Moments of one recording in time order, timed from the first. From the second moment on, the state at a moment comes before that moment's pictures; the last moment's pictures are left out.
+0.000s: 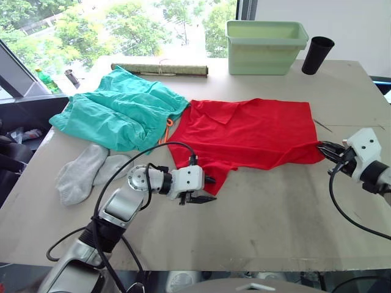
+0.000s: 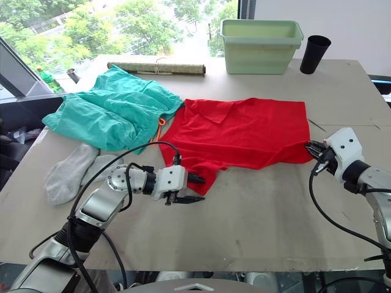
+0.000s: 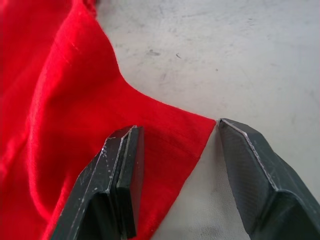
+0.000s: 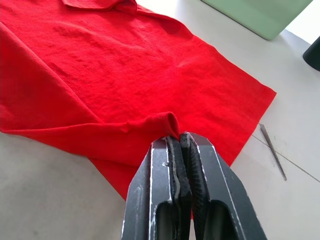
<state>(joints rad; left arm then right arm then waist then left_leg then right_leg) -0.32 0.65 -0.34 -0.05 -0.06 0.04 -1.15 -0.04 -0.75 -0.28 -0.26 0.30 0.40 0.69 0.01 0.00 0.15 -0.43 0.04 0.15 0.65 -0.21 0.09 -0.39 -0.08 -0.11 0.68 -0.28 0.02</state>
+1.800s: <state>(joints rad) -1.61 0.67 0.23 1.21 -0.18 0.00 -0.91 -0.94 -0.67 -0.15 0.72 0.20 -0.35 0.57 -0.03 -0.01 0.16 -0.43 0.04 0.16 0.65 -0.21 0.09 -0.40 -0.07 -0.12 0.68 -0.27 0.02</state>
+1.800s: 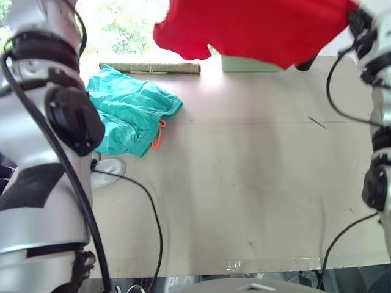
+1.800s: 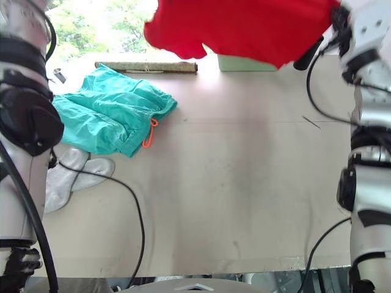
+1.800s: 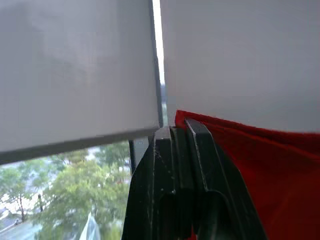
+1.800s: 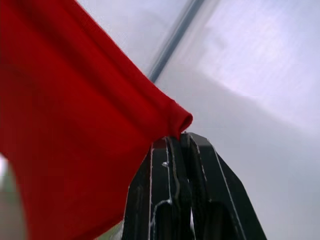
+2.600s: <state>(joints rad) 0.19 1.21 0.36 -0.46 -0.60 0.71 -1.54 0.63 -0.83 -0.41 -0.33 0.60 0.22 1.20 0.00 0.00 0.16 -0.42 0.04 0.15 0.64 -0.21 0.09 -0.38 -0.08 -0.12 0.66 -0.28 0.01</state>
